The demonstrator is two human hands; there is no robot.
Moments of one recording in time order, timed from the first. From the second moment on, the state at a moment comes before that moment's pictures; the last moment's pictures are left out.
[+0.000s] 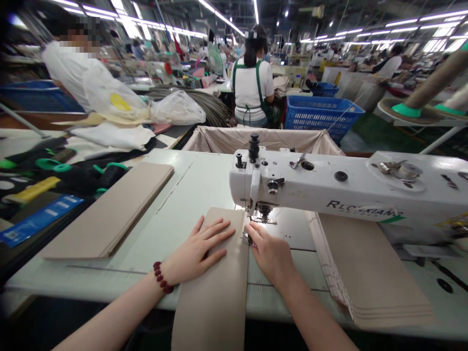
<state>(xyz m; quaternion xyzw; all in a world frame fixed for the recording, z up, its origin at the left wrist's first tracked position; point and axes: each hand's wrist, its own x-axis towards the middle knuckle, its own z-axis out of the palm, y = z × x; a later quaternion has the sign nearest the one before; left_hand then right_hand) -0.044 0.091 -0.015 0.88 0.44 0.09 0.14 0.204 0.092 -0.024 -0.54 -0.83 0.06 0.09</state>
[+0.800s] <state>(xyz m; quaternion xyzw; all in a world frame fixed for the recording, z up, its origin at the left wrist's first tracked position) -0.047 0.092 -0.014 0.88 0.43 0.12 0.17 0.205 0.088 -0.028 -0.53 -0.84 0.06 0.10</state>
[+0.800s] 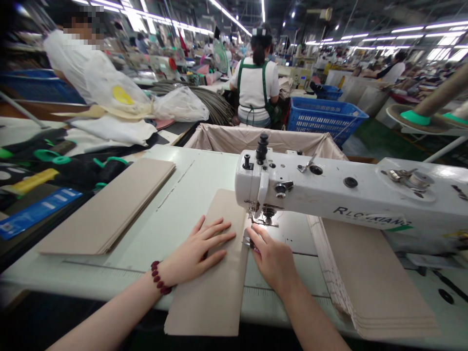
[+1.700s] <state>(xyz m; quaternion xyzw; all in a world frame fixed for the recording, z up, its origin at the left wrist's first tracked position) -0.047 0.093 -0.017 0.88 0.43 0.12 0.15 0.207 0.089 -0.028 -0.53 -0.83 0.09 0.12</state>
